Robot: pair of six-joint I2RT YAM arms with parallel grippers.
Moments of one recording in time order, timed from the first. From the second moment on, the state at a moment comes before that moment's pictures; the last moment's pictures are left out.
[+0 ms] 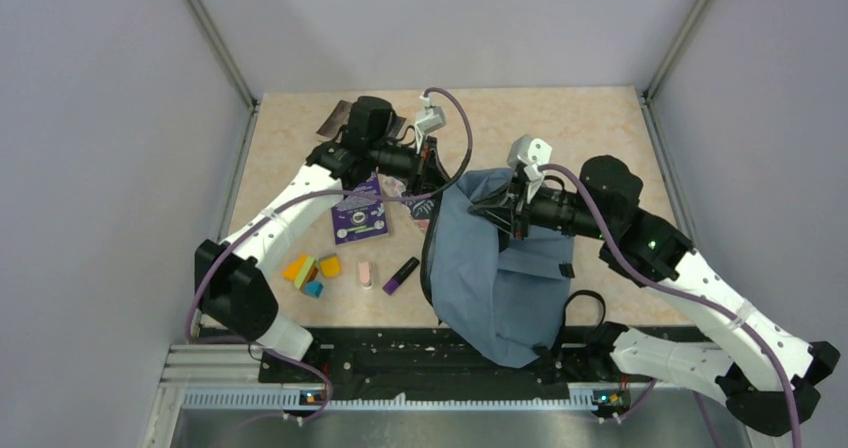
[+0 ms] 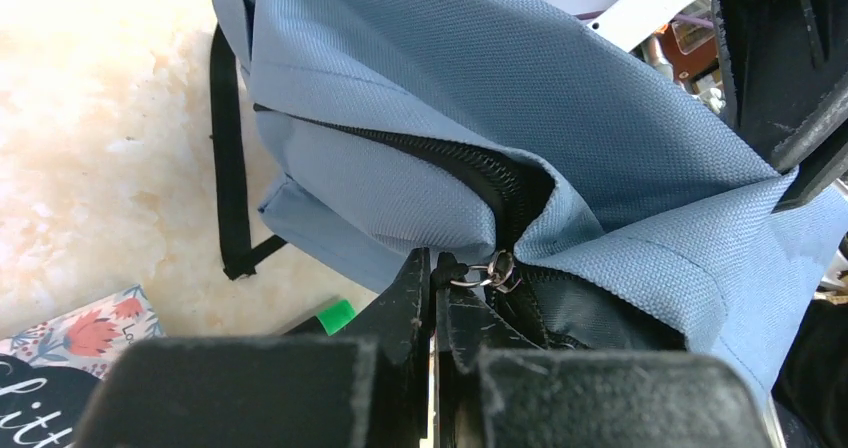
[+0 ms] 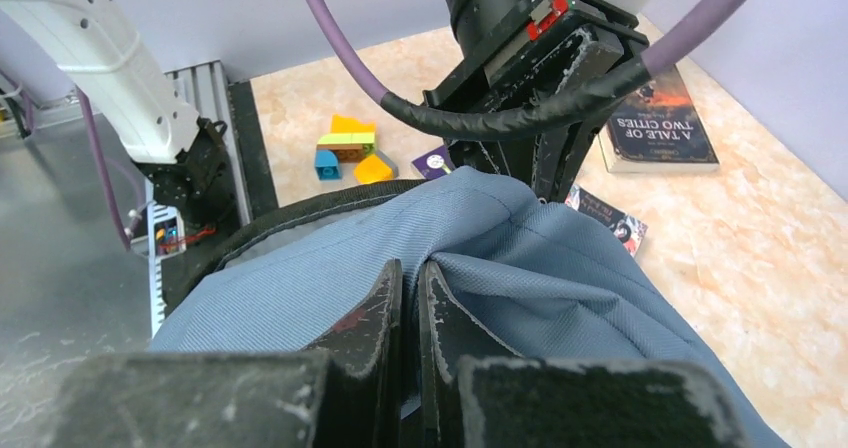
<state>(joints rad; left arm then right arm) -0.49 1.52 1.39 -0.40 1.12 -0.01 0.82 0.92 1.16 -0.38 -0.41 -0.06</state>
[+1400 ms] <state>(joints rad) -0.48 1.31 1.40 -0.20 0.76 -0.37 0.82 0.88 0.84 0.22 0.39 0.24</state>
